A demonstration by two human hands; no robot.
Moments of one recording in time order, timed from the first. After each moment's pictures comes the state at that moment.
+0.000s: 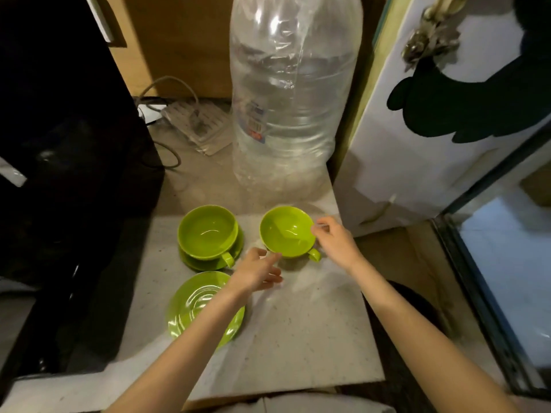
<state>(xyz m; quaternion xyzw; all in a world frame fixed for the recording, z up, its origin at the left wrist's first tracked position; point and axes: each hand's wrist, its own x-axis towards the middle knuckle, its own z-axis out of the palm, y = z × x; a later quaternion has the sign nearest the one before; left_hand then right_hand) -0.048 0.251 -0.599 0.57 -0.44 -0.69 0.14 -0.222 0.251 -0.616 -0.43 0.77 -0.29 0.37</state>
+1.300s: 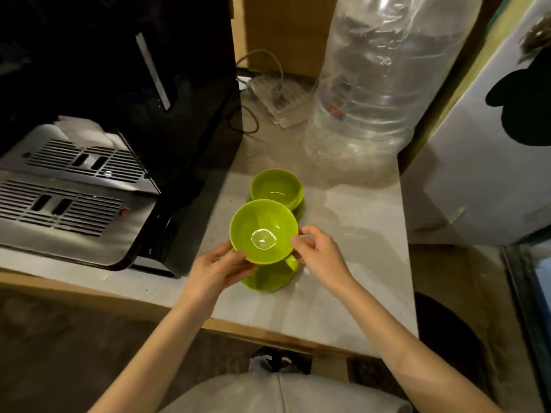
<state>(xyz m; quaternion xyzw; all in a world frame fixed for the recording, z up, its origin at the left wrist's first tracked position) 0.093 0.343 -0.587 0.56 -0.29 -0.65 0.43 -0.088 0.308 -0.616 -0.50 0.63 -0.34 0.49</state>
